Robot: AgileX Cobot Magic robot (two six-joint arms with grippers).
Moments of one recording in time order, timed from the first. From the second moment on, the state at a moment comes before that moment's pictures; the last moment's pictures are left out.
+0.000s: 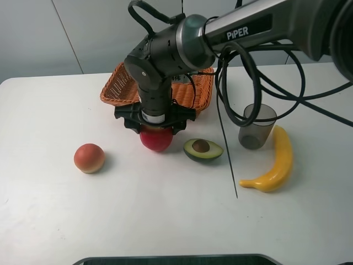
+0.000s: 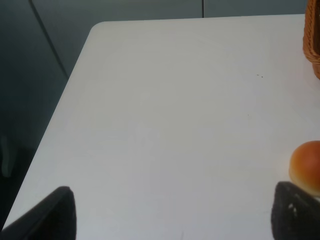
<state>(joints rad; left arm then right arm) 0.07 0.00 -0.51 0.15 1.08 -0.05 0.89 2.23 -1.56 -0.23 0.78 1.06</state>
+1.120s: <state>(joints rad) 0.07 0.00 -0.51 0.15 1.08 -0.05 0.85 2.01 -1.56 -0.08 0.99 0.50</state>
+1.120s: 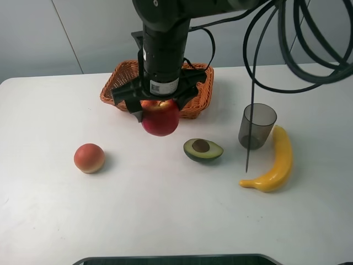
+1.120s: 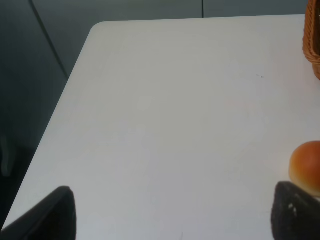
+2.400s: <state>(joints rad) 0.07 0.00 -0.51 0.15 1.08 -0.05 0.67 2.13 -1.60 -0.28 0.56 0.30</state>
